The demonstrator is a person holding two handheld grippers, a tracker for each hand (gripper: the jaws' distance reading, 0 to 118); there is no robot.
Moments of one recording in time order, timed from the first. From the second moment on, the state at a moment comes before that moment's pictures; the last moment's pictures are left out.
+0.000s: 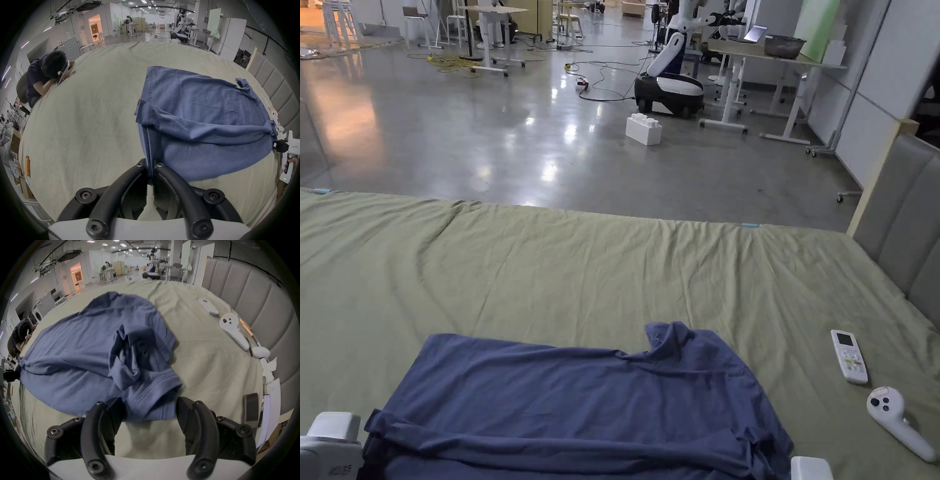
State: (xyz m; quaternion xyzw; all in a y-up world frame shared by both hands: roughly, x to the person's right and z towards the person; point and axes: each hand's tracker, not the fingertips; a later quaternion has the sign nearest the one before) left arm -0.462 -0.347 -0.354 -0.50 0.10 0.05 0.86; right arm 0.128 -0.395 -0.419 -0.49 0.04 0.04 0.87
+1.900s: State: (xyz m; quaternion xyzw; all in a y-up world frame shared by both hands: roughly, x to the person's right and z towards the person) left arm -0.464 -0.369 -0.166 -0.50 0.10 0.13 0.85; right arm 0.108 -0.386 -0.225 -0.48 0.05 0.11 0.87
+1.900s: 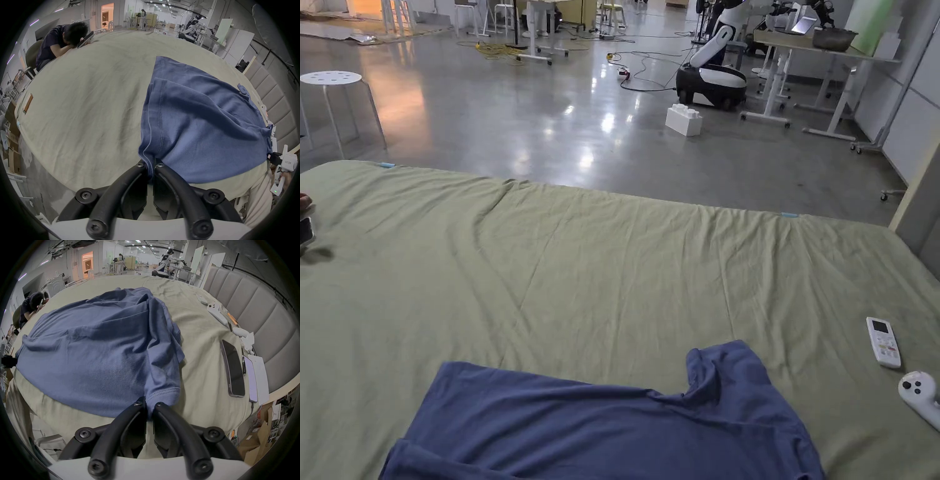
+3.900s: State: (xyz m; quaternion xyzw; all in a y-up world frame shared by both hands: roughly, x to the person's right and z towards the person) left arm -0.518 -0.368 -0.461 -0.50 0.09 0.11 0.85; right arm 0.010 -0.287 -0.343 -0.15 0.02 0.07 0.99
